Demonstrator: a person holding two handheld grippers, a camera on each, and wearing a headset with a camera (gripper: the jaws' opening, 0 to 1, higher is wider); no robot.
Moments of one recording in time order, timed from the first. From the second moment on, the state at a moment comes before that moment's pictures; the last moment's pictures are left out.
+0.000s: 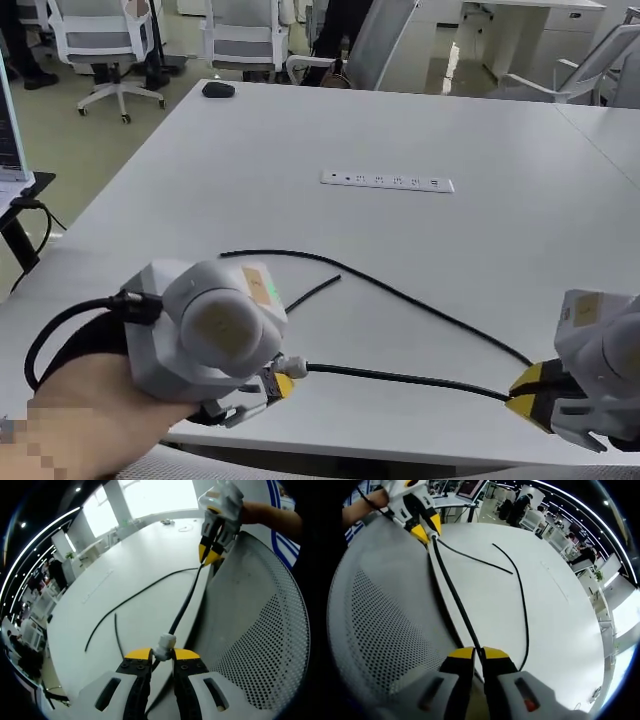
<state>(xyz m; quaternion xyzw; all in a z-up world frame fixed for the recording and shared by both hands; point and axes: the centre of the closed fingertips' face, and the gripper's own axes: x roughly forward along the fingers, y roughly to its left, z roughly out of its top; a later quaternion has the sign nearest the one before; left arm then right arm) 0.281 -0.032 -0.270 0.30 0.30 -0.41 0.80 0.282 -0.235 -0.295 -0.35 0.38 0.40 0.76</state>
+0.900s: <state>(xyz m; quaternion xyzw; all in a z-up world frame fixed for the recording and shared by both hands) 0.284 -0.033 -0.274 0.31 0.31 -0.41 0.80 0.279 -0.188 -0.272 -0.31 0.36 0.46 0.75</state>
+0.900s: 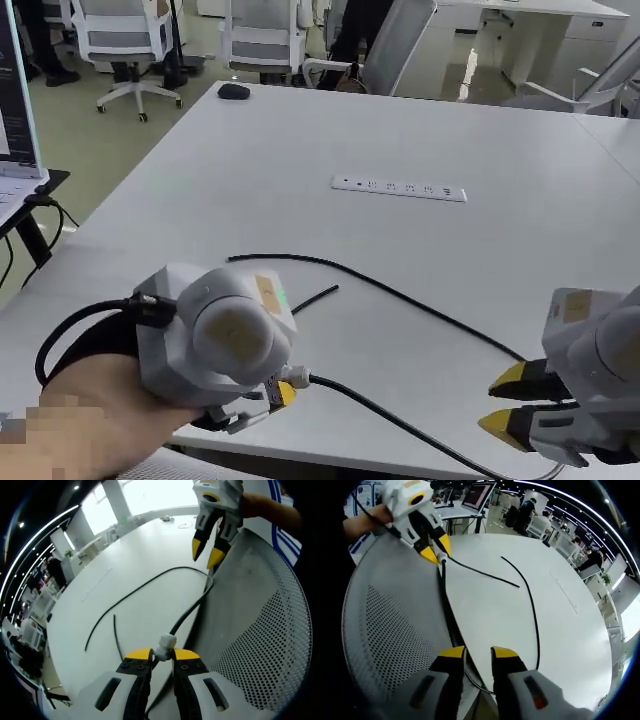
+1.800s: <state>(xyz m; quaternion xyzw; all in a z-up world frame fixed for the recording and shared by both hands) 0.285 -0.052 -0.259 0.33 0.28 -0.44 0.79 0.268 -0.109 -0.276 -0.32 0.34 0.52 0.71</state>
